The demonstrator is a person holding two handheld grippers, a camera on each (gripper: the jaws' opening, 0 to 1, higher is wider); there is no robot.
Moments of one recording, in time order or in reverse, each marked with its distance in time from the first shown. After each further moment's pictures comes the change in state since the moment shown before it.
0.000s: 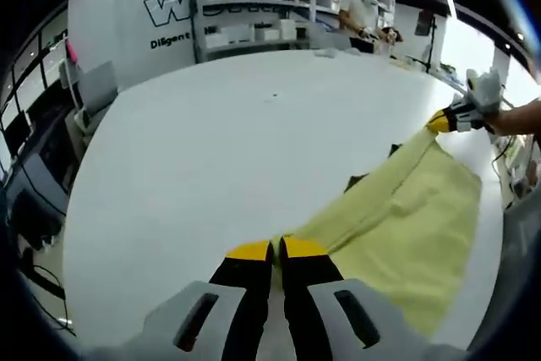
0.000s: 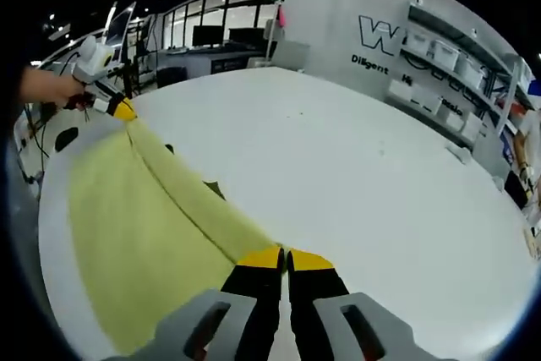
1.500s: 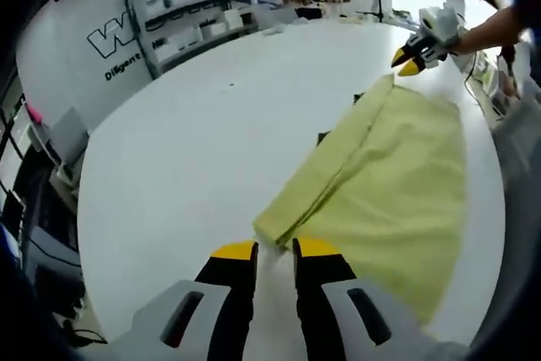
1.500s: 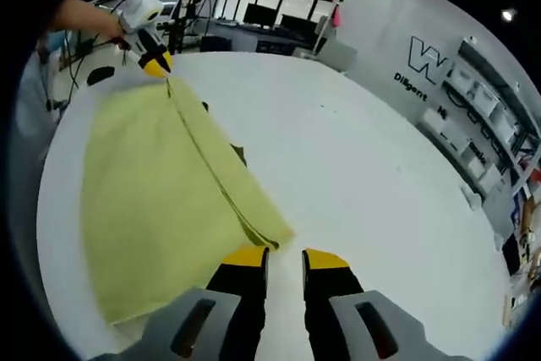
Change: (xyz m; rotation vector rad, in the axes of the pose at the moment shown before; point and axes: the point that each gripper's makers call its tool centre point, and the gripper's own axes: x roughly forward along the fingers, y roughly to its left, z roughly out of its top) left arm -0.017 -0.010 -0.014 0.341 0.071 -0.086; right arm -0.016 0.004 -0.016 -0.316 0.048 0.106
